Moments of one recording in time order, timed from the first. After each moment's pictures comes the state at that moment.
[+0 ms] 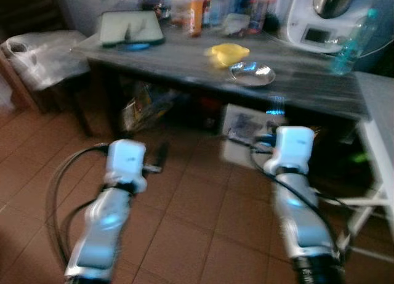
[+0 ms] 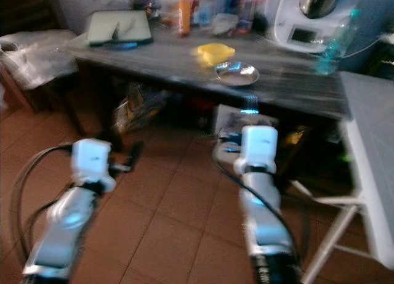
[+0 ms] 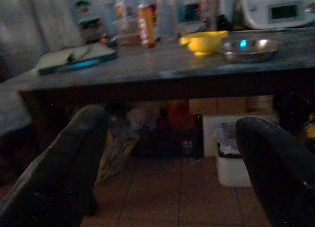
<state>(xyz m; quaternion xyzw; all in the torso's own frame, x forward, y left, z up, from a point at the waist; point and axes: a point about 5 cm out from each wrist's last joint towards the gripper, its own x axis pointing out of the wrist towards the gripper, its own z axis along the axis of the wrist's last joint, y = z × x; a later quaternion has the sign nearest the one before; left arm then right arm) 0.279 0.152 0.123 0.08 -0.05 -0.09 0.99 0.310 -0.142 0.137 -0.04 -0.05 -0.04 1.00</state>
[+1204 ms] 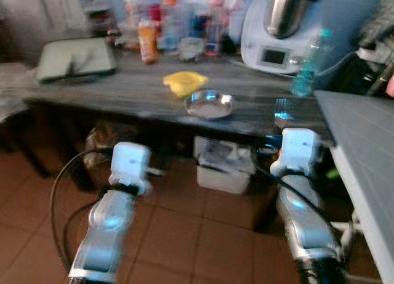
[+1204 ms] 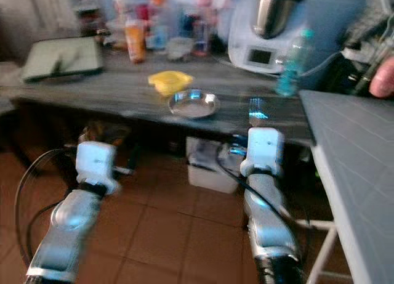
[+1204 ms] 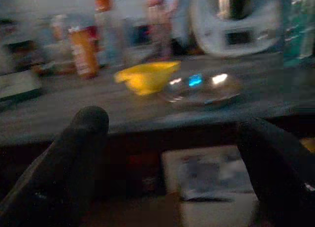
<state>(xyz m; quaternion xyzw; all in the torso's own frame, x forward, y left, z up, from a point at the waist) 0.276 0.122 0.121 0.06 -0.05 -0.14 0.99 0.304 -0.174 0.125 -0.06 -0.02 -0.10 0.99</state>
